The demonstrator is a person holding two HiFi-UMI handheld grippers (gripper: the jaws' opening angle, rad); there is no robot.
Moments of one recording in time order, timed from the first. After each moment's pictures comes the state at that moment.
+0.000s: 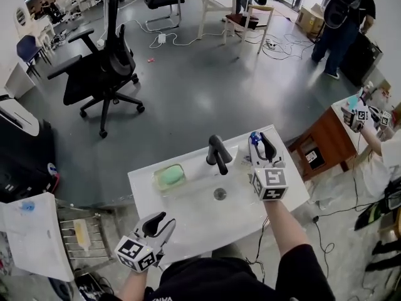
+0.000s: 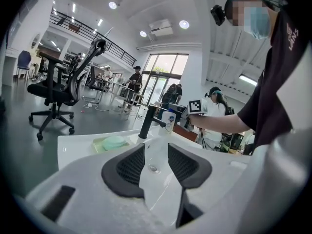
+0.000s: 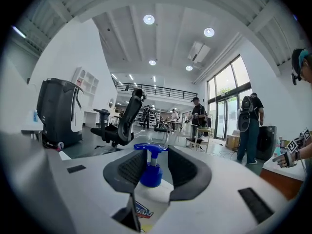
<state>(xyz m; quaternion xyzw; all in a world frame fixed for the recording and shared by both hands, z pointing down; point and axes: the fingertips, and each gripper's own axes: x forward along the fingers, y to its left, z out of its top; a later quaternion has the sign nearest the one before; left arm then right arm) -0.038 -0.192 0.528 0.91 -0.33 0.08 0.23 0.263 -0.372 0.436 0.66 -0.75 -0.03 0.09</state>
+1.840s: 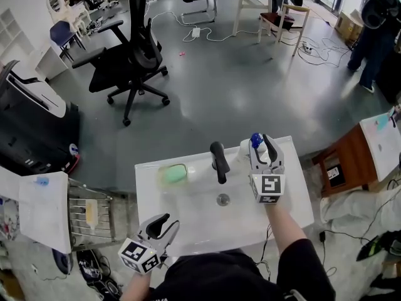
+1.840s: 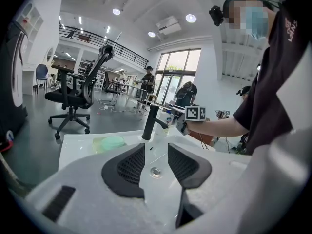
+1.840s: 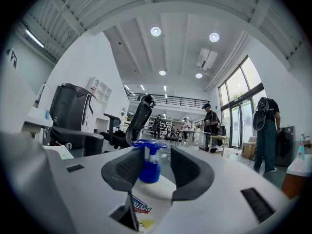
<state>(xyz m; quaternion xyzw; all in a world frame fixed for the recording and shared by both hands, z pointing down) 0.010 -0.187 0.518 0.87 -0.43 0.11 0.22 0.270 -0.423 0.469 0.59 -0.80 -0.07 0.05</state>
